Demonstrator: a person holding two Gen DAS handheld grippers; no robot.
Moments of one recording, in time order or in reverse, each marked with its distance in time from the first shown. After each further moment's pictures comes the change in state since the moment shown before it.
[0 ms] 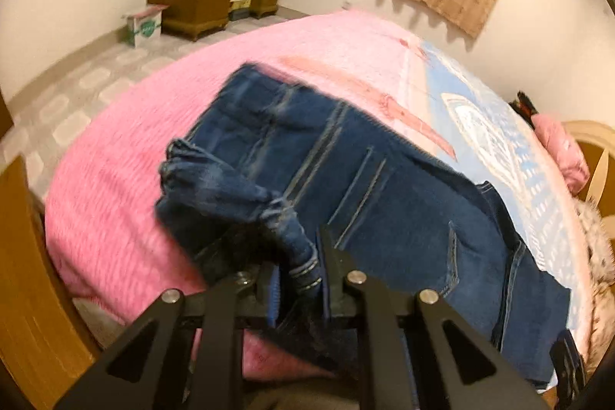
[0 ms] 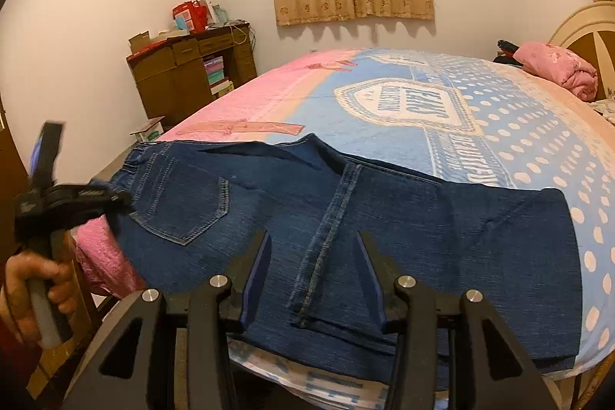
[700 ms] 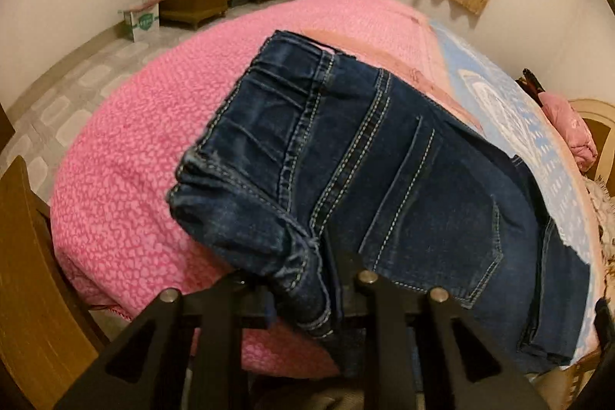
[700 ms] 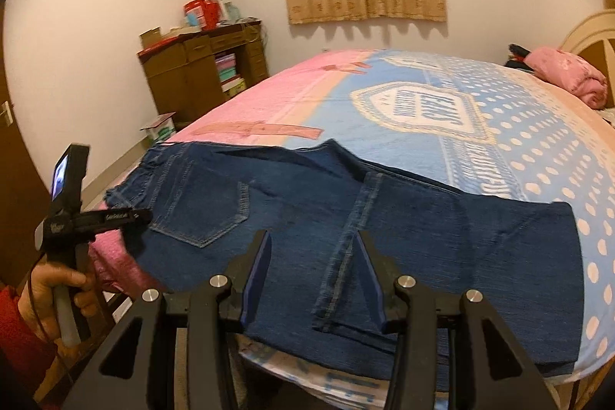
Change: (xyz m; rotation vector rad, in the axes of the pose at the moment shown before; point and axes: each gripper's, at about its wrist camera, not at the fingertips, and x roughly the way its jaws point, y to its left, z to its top) left arm 0.011 0.057 -0.003 0.012 0.097 0.015; right arm -0.006 0.020 0.011 -0.030 0.004 0.035
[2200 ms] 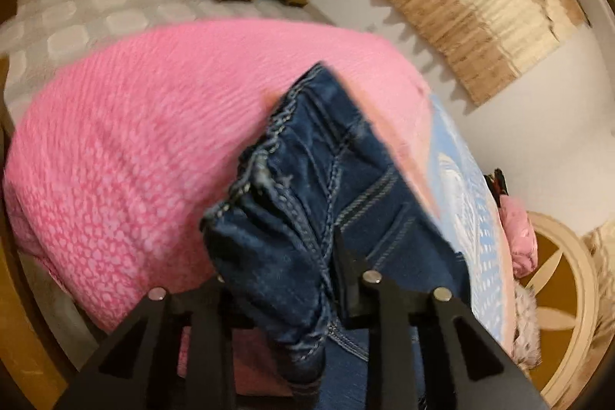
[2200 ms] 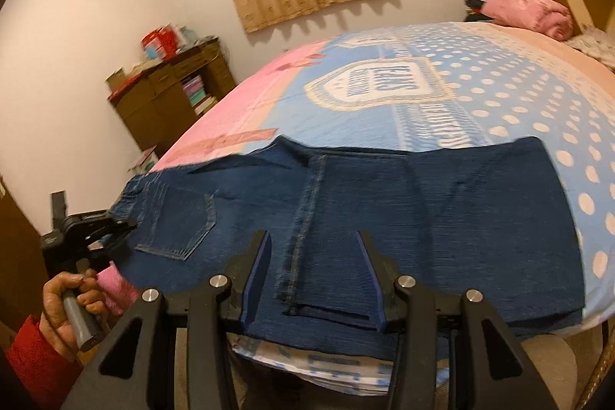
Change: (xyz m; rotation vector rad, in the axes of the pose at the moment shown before) left arm -0.013 0.021 0.027 -0.339 -0.093 -0.224; right arm -0.018 -0.062 -0.018 0.262 -0.003 -0.039
